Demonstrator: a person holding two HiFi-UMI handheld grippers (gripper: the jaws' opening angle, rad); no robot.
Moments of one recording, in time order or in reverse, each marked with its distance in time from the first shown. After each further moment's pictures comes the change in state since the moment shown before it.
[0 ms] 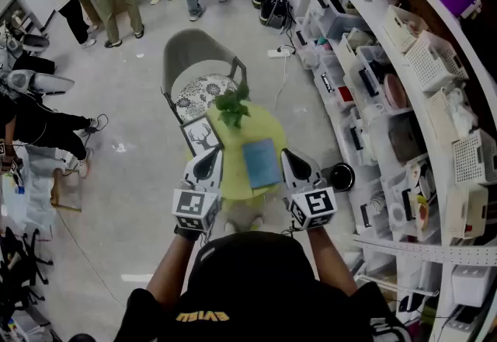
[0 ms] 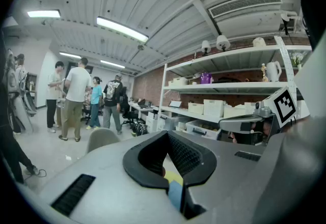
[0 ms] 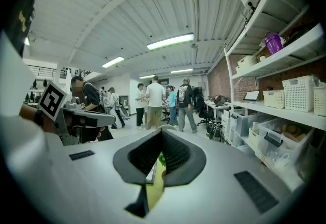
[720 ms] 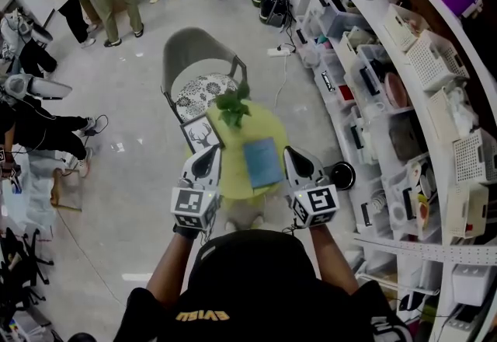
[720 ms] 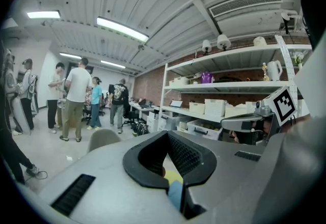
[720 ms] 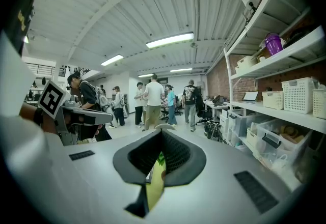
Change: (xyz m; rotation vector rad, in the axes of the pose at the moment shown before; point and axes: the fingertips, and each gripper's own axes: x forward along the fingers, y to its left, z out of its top) left arm 0.001 0.011 -0.002 0.005 0.002 0.009; right arm 0.005 -0.005 -0.003 -0.012 0.014 -0.012
